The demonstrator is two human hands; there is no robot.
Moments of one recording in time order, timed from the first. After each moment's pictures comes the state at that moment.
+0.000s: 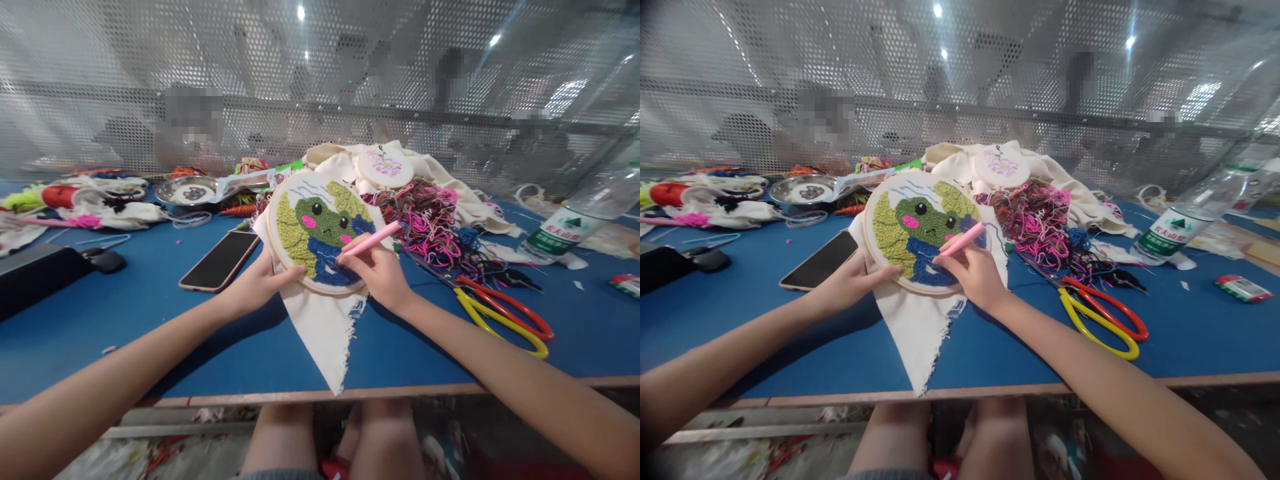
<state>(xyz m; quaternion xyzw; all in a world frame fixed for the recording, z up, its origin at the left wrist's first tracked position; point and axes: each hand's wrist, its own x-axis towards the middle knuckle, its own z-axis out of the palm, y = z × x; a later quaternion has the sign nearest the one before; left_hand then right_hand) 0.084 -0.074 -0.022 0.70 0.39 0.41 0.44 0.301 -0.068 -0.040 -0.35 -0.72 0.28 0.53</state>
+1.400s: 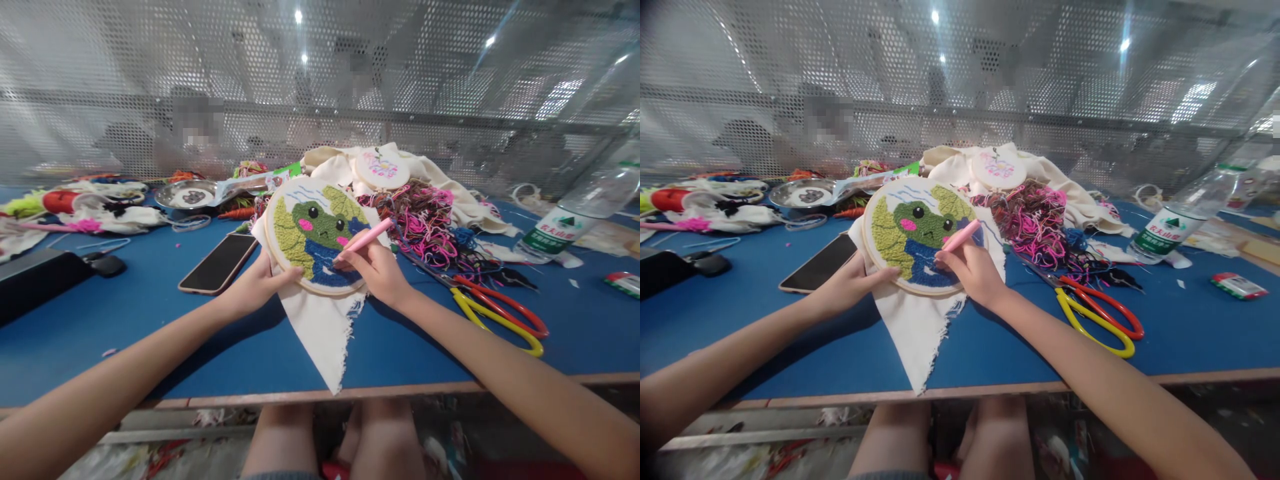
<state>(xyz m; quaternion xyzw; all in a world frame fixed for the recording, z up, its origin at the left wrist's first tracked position) 0.082 -0.074 -0.023 0.69 0.41 0.41 0.43 0.303 -0.066 -0.036 -0.34 -0.69 0.39 0.51</state>
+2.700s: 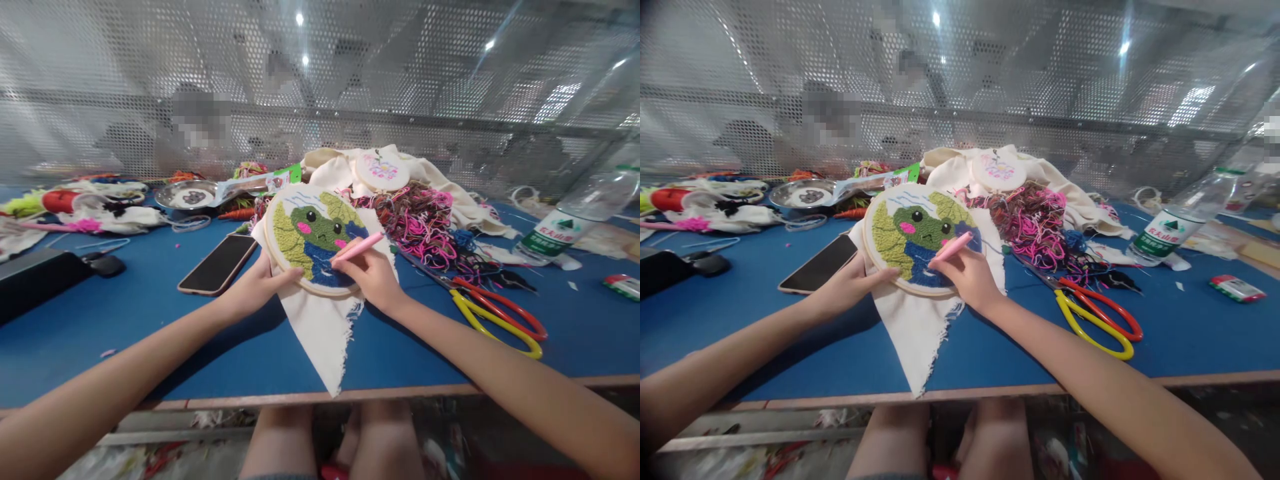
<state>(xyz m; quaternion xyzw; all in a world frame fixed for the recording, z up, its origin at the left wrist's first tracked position) 0.086 -0.077 -0.021 0.68 0.41 0.42 0.44 0.296 -0.064 -0.043 -0.35 -0.71 0.30 0.53</state>
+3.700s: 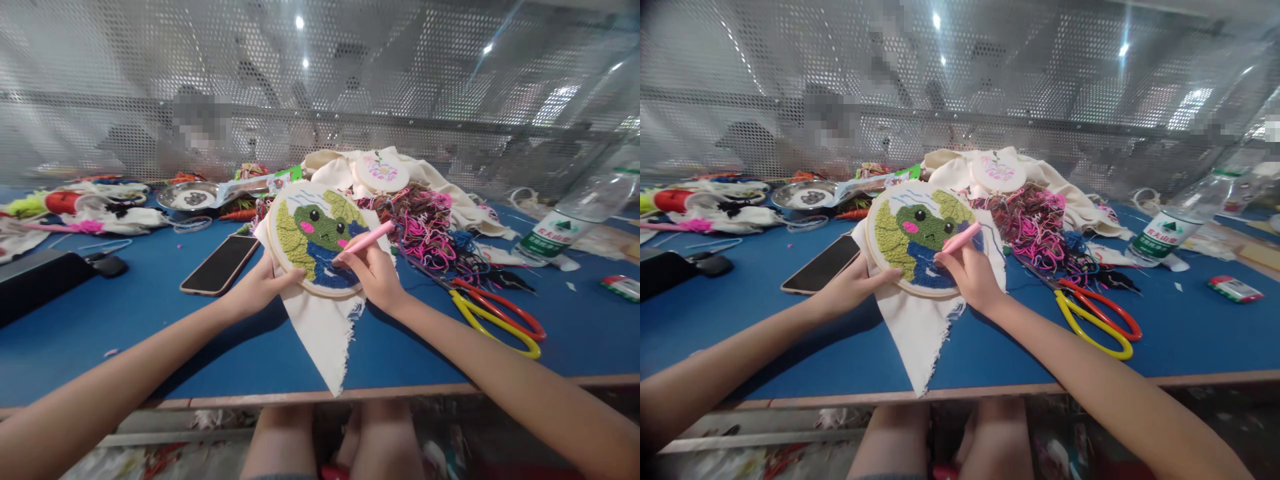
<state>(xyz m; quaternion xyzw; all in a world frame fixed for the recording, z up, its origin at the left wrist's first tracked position) 0.085 -0.075 -0.022 0.68 0.40 0.42 0.44 0.299 -0.064 -0.044 -0.36 -0.71 0.29 0.53</state>
